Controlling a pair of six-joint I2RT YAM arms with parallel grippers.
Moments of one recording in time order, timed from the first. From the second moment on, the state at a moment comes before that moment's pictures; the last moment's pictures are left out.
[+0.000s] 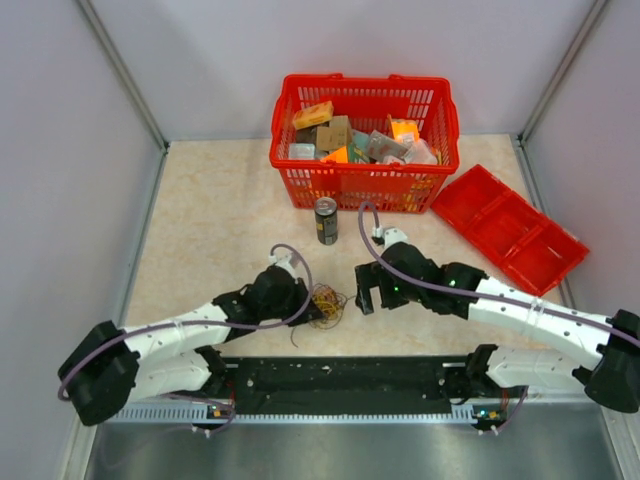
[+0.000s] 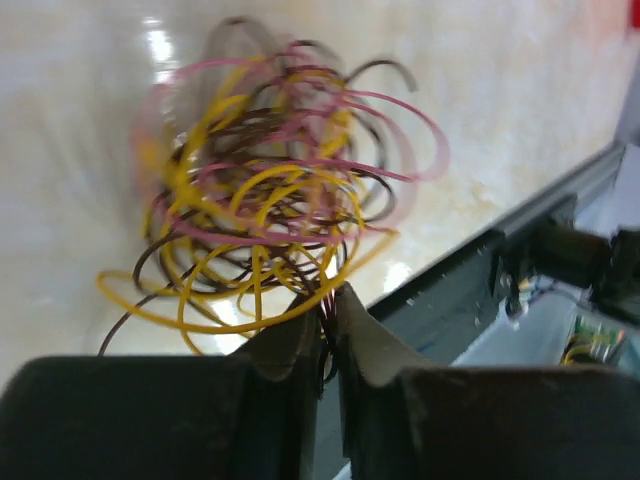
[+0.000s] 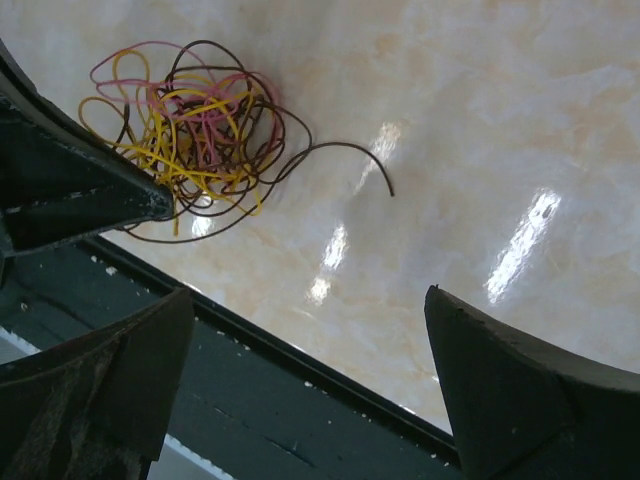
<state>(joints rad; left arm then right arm) -0.81 1.03 0.36 -0.06 0.13 -1.04 1.00 1.09 0.88 -0.66 0.18 0.59</state>
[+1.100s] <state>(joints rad) -0.55 1.01 0.53 -0.26 0.10 -0.73 0.97 1.43 0.77 -0.07 -0.19 0.60</state>
